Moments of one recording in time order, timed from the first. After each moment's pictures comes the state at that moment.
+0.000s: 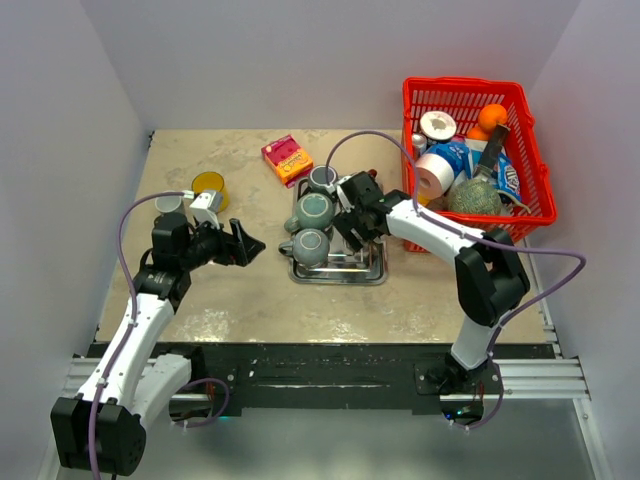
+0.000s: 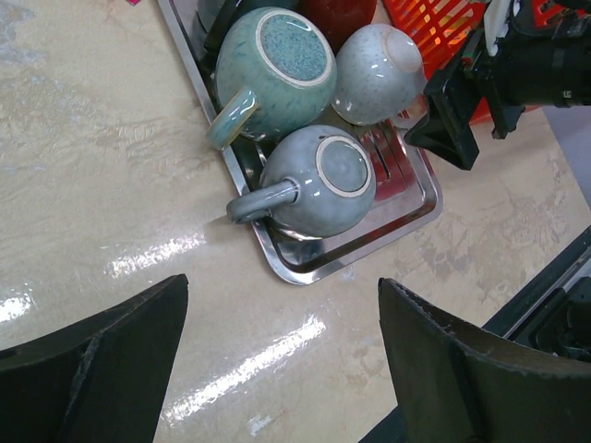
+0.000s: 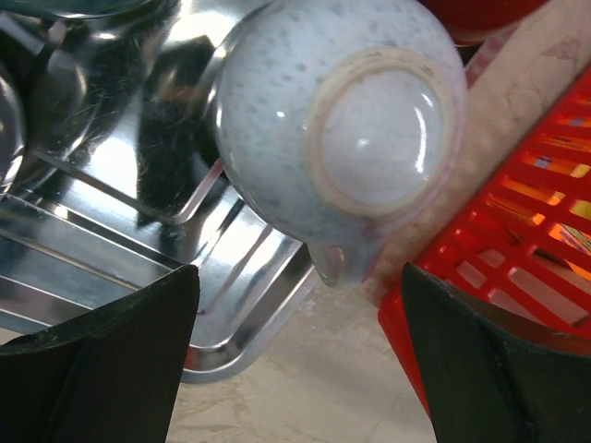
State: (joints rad) left arm -0.11 0.85 0.62 -0.21 0.52 -0.28; right arm 0.62 1.77 1.32 -0.60 0.28 -0.15
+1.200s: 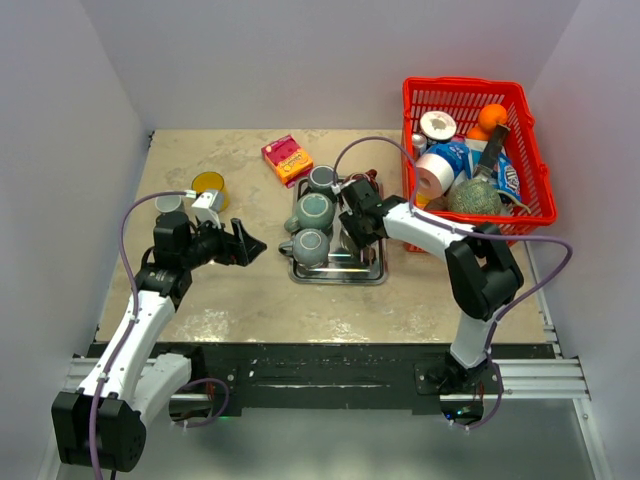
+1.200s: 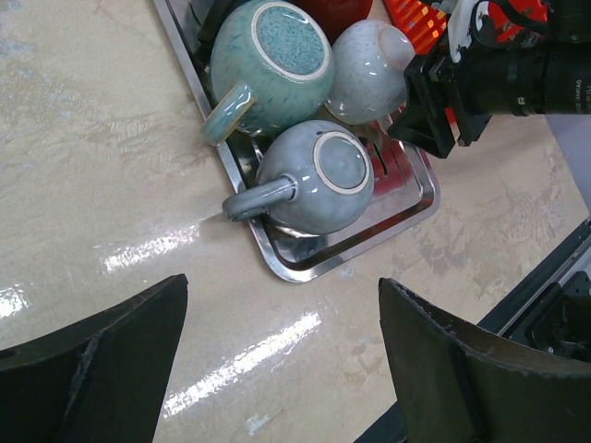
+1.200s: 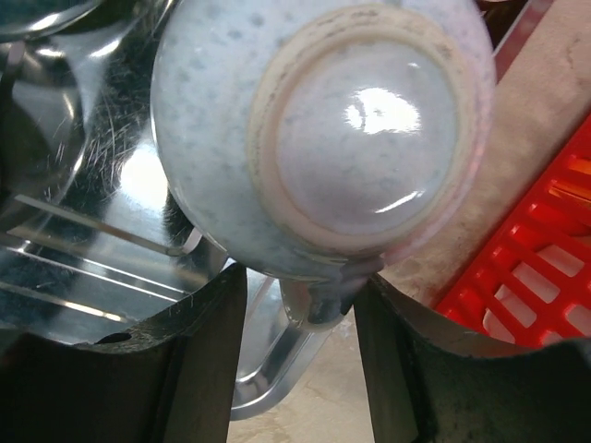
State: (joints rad) left arm -0.11 0.88 0.62 -0.21 0.54 -0.28; right arm 0.60 1.83 1.27 -0.53 0.26 -0.02
